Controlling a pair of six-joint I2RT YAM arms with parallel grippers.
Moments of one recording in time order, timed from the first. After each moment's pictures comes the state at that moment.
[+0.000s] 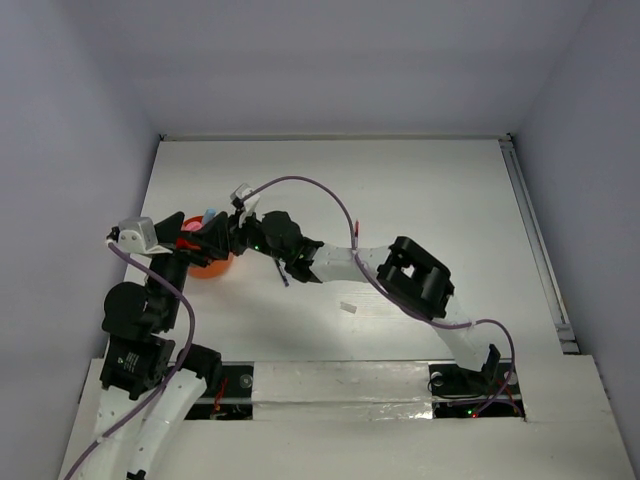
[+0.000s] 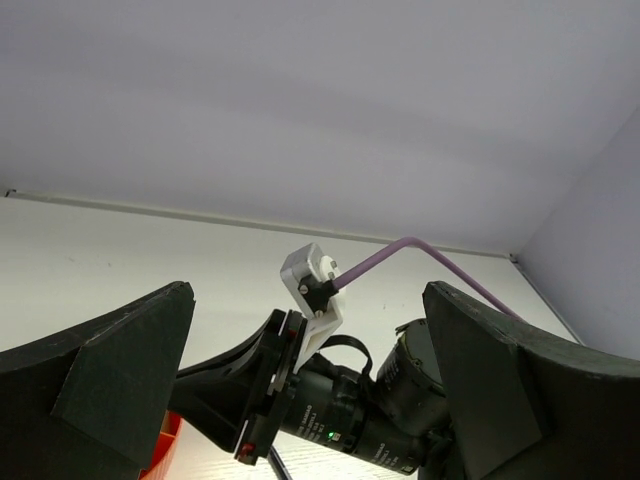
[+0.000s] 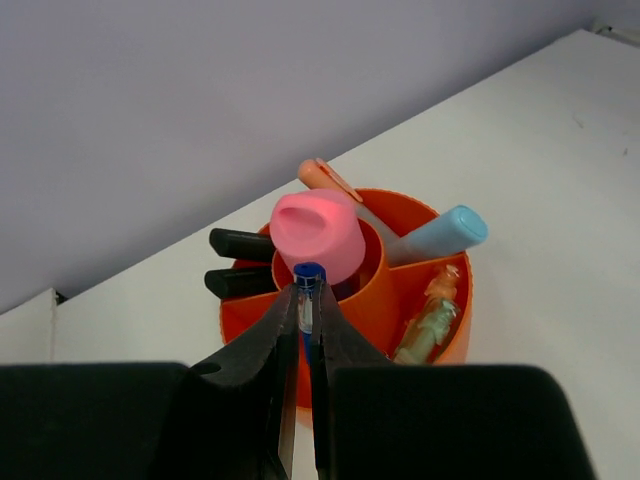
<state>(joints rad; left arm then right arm) -0.33 0.34 0.77 -0.19 -0.17 -0.30 1.07 2.26 1.65 0.67 -0.09 0.23</state>
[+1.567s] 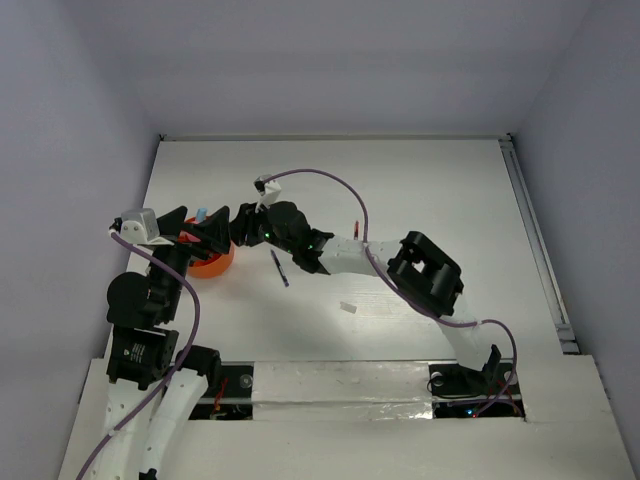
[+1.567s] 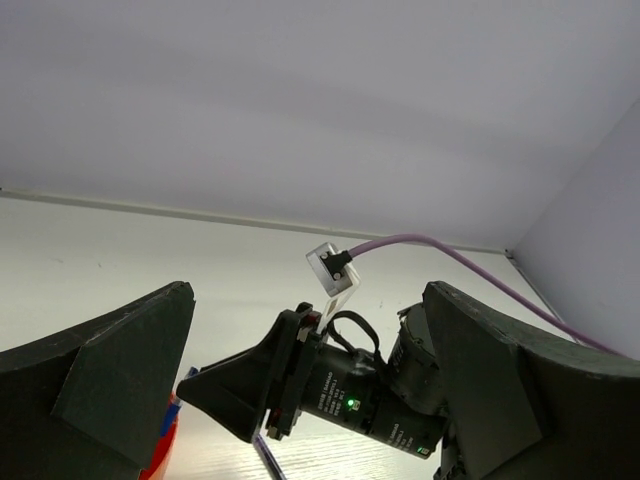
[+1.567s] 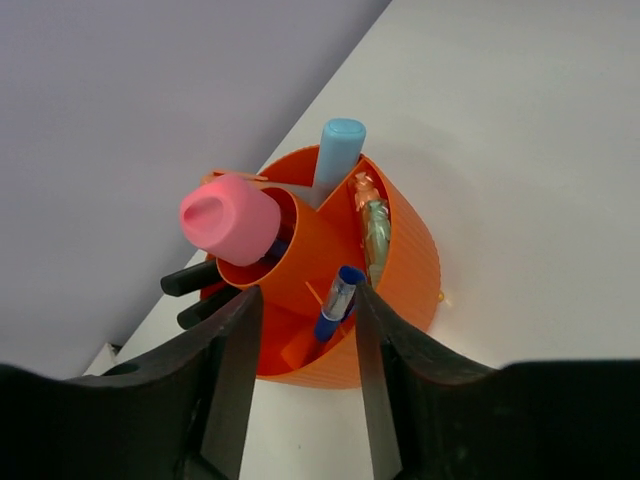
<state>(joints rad) -0.22 0.39 0.76 -0.16 -0.04 -0.34 1.01 2.20 1.60 0.50 0.05 0.60</state>
